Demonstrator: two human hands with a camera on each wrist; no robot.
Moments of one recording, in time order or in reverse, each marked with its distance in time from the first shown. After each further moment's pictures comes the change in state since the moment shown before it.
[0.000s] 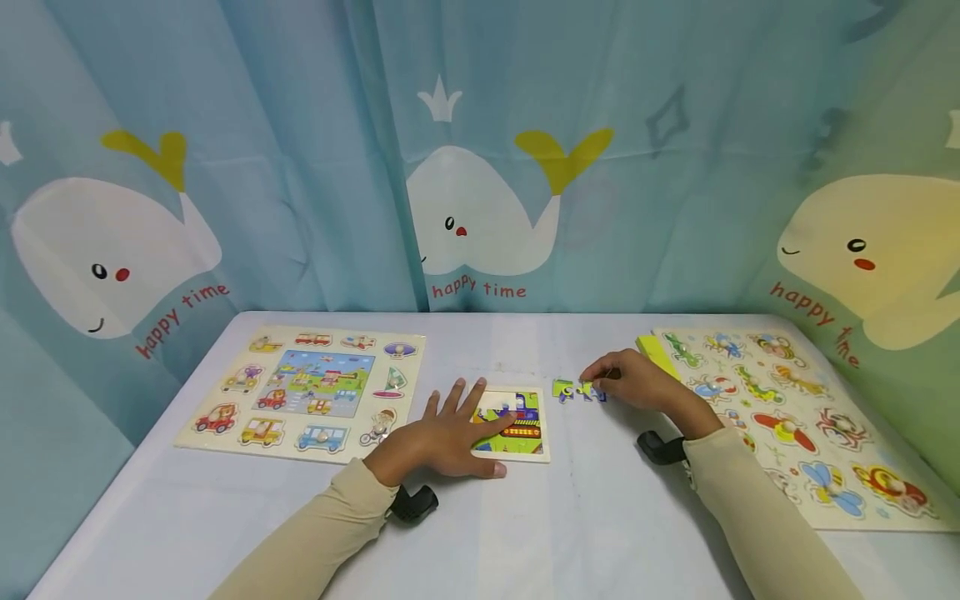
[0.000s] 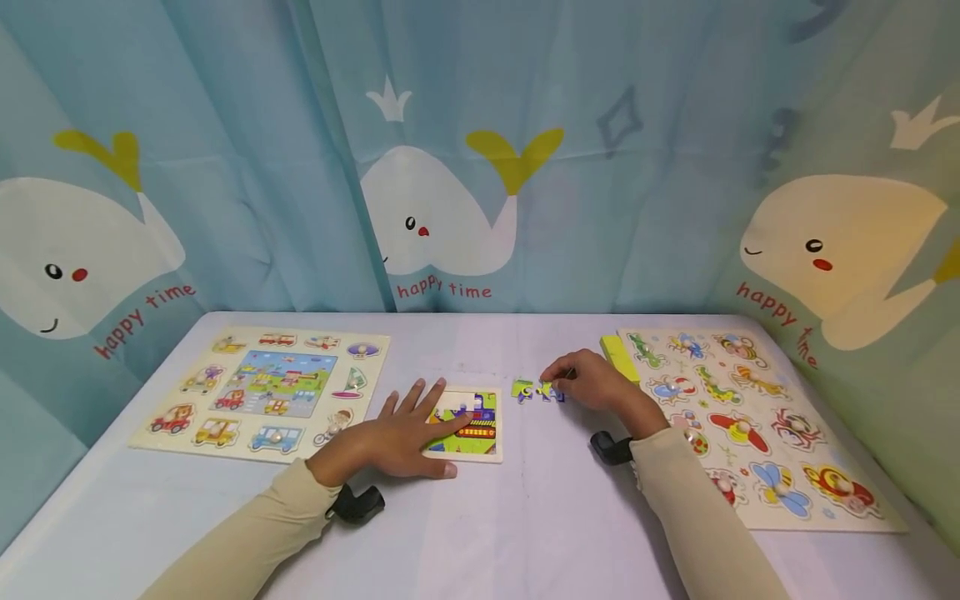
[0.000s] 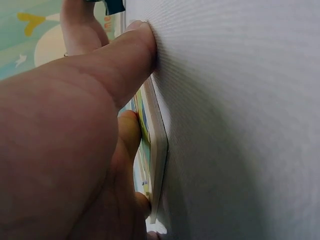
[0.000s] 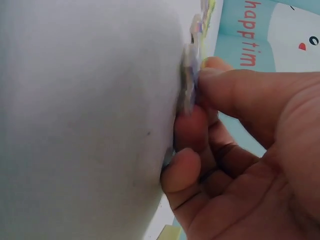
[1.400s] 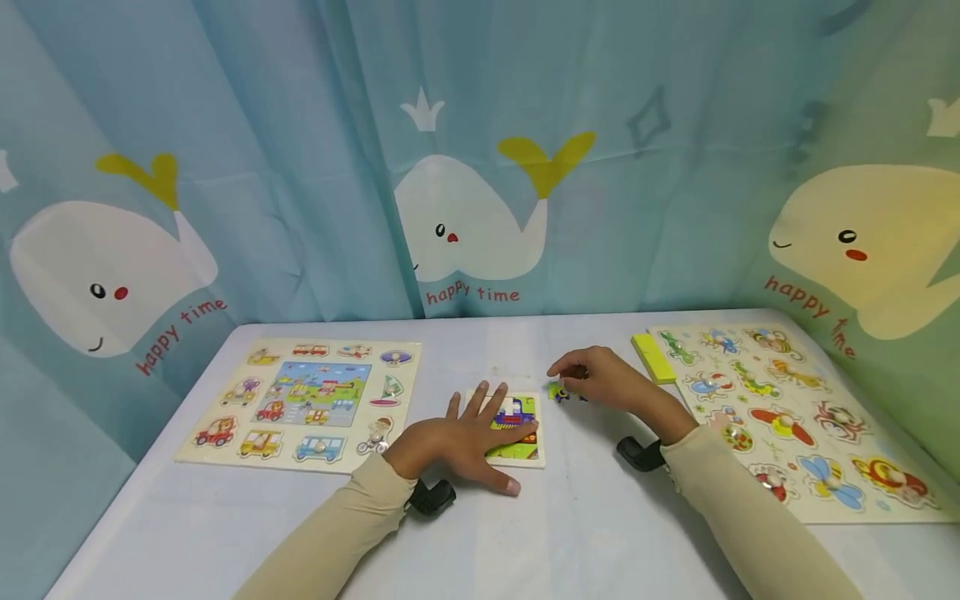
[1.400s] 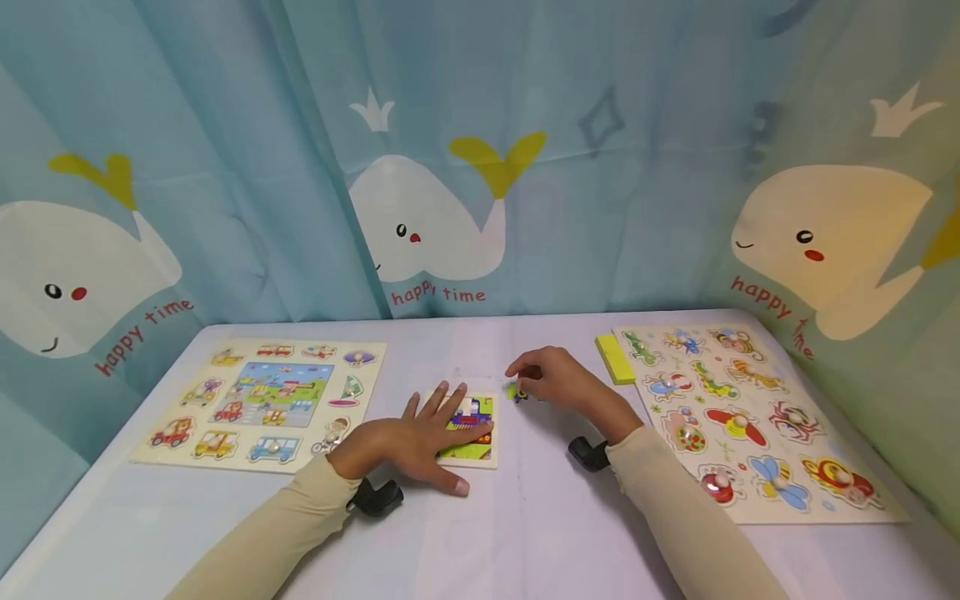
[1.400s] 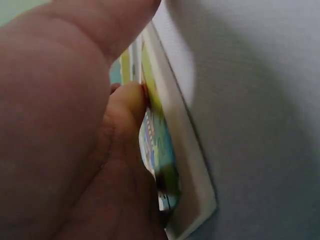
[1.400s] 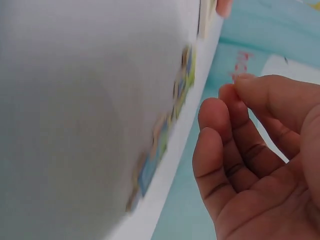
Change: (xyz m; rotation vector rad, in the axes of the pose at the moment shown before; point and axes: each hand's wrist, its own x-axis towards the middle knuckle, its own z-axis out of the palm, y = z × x) left_hand 0.022 0.012 -0.003 0.023 -0.119 0.084; right_hand 0.007 -0.038 0.011 0.035 0.008 -0.121
